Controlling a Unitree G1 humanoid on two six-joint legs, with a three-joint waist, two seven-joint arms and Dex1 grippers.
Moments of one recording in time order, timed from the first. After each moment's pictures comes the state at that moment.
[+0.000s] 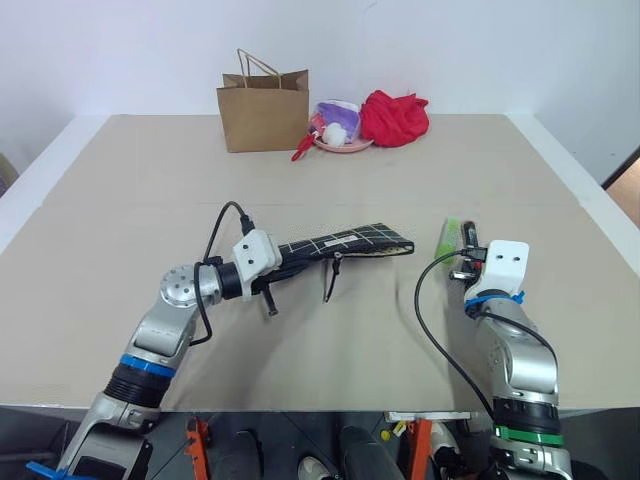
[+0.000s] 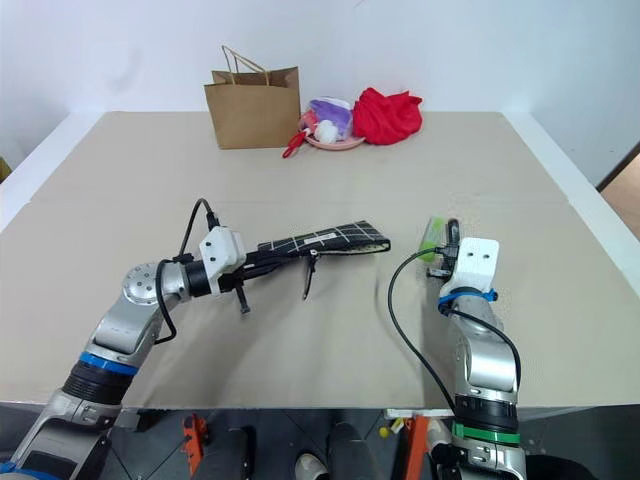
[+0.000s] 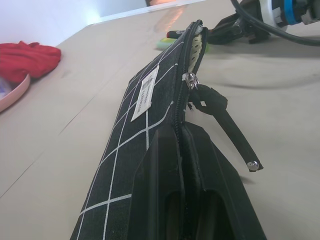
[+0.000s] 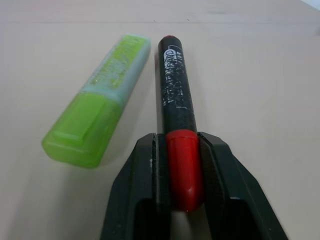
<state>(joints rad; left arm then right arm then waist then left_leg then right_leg) -0.45 0.42 -0.16 0.03 -0.20 0.03 -0.89 -0.29 -0.26 -0.27 -0.06 0.11 0.54 -0.07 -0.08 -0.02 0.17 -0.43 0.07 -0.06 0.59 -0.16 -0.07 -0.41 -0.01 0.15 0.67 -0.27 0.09</state>
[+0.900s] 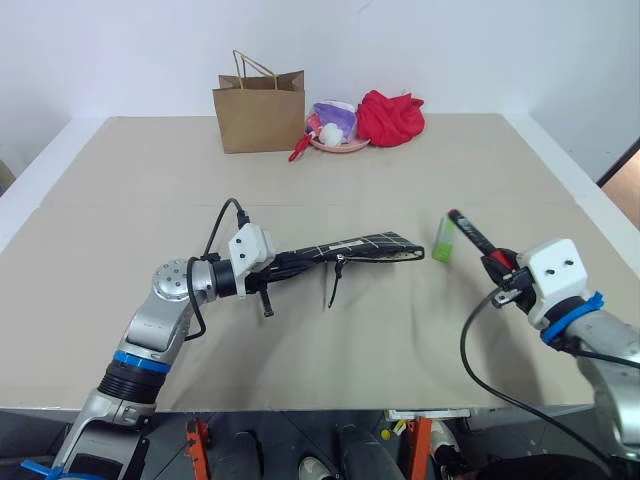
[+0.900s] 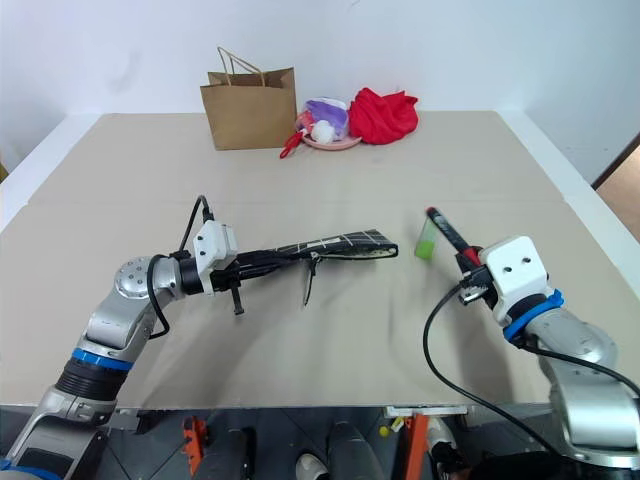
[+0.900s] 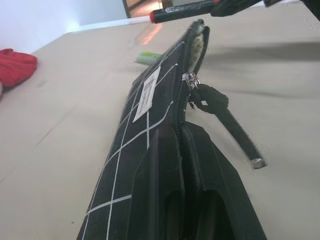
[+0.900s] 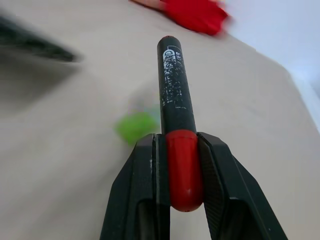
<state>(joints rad) -0.48 0.44 -0.15 0.01 -0.29 0.10 -0.99 0.03 -0.76 -0.33 -0.42 0.21 0.38 0.54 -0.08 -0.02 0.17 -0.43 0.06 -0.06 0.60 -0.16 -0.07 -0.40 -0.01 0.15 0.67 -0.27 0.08</state>
